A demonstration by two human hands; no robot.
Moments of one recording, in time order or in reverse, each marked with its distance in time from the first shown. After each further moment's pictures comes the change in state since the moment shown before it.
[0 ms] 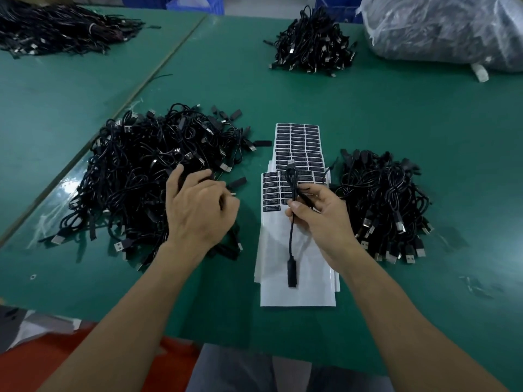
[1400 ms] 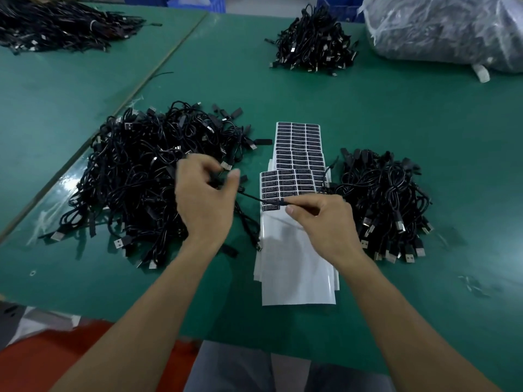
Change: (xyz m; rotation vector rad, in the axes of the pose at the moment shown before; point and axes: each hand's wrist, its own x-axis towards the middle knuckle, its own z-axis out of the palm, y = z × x) left_hand 0.009 0.034 -0.006 -0.612 0.313 -0.414; right_hand -0.009 -0.005 -0.006 -0.616 -0.020 -0.294
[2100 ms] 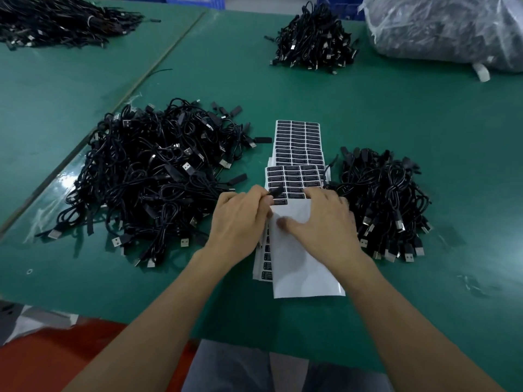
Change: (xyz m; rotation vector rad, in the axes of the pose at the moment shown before) left_hand -0.028 -0.012 0.020 0.314 -0.621 0.316; right_hand 0.001 -0.003 0.005 -0.674 -0.034 0.151
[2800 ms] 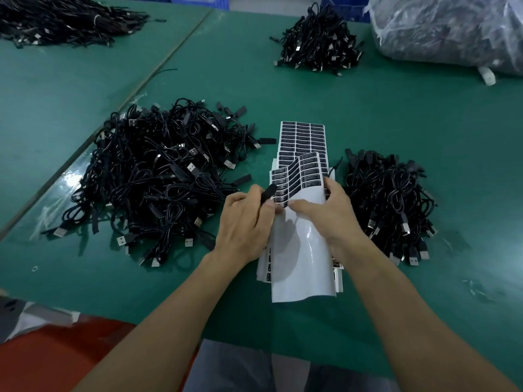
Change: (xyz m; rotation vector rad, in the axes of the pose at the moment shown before) left_hand -0.003 0.001 0.011 -0.275 0.073 -0.034; right_hand 0.017 -0.003 -0.002 0.890 -0.047 0.274
